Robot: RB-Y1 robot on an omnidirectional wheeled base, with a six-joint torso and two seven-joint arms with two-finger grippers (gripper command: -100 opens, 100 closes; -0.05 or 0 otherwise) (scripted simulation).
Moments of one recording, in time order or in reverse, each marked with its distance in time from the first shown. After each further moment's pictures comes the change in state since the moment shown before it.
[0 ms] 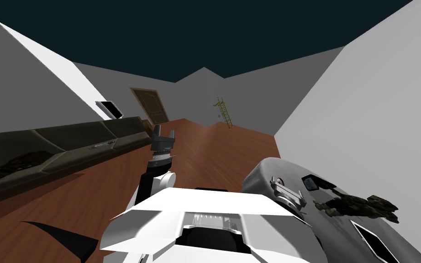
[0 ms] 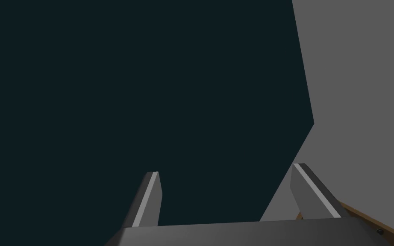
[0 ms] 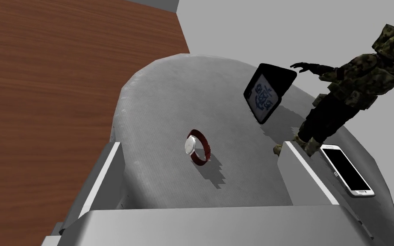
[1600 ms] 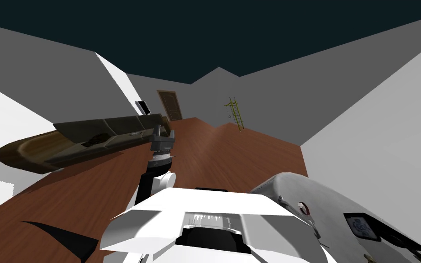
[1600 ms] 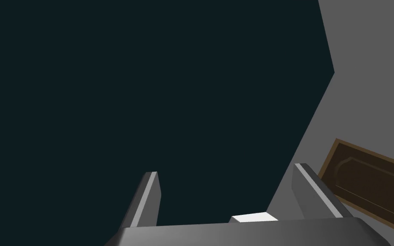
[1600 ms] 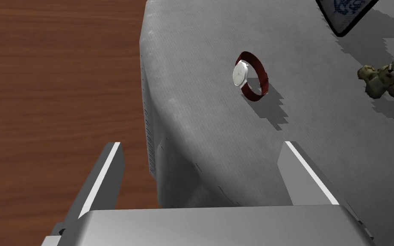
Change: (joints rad) left arm 0.000 0.000 0.000 0.000 0.000 0.000 0.000; right arm 0.078 -0.066 -0.037 0.111 -0.462 0.044 -0.011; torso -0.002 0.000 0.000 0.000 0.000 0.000
